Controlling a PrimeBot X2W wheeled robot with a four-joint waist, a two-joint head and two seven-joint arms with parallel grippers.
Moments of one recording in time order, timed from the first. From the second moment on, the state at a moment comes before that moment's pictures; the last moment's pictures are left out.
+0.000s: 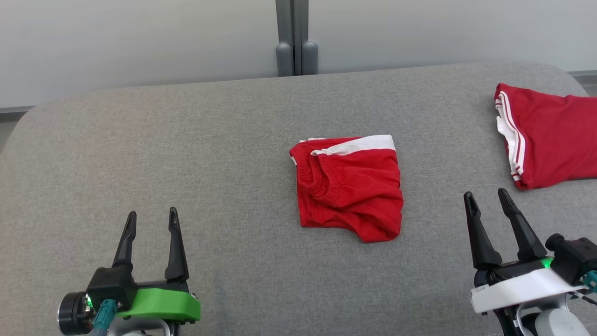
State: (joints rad) left arm -0.03 0.05 -0.08 0.13 -0.18 0.04 -0.26; right arm 0.01 -0.20 0.08 0.03 0.40 0.13 -0.26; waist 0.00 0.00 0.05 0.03
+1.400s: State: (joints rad) left arm 0.01 0.05 -0.04 0.17 -0.15 0.02 -0.26; right arm 0.08 -0.11 0.05 0.07 0.26 0.13 -0.26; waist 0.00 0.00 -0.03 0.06
